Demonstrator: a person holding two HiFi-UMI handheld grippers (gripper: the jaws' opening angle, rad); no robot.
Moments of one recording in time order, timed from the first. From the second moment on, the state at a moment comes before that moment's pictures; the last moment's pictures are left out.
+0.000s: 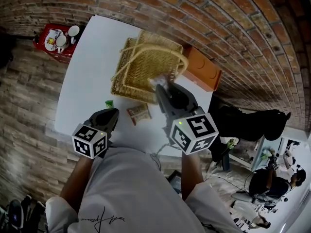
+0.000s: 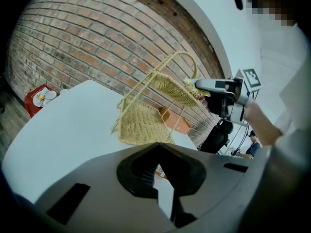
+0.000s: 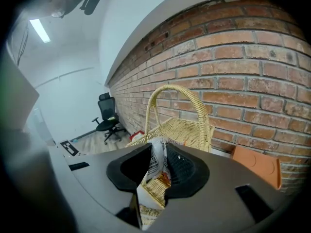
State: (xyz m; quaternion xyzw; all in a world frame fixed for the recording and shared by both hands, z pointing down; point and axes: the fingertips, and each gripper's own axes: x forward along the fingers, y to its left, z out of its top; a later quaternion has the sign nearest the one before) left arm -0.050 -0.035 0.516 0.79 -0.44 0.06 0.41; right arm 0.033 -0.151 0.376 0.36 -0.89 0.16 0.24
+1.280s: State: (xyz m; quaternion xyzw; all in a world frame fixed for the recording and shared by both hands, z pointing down) left arm -0.062 -0.035 0.518 0.78 -0.45 0.02 0.44; right arm 0.038 -0.156 0.373 0.39 -0.87 0.14 0.25
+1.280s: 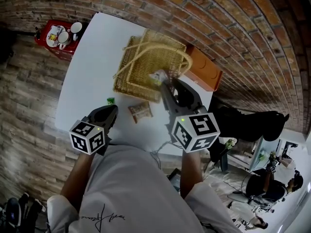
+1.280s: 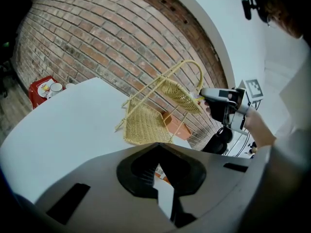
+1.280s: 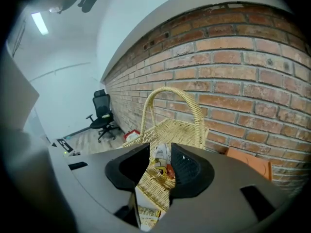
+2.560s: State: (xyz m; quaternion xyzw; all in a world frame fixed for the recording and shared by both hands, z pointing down) left arm -0.063 -0.018 0.466 0.82 -0.44 0.02 0.36; right arm 0.060 -0.087 0.359 0.42 -0.88 0.15 0.16
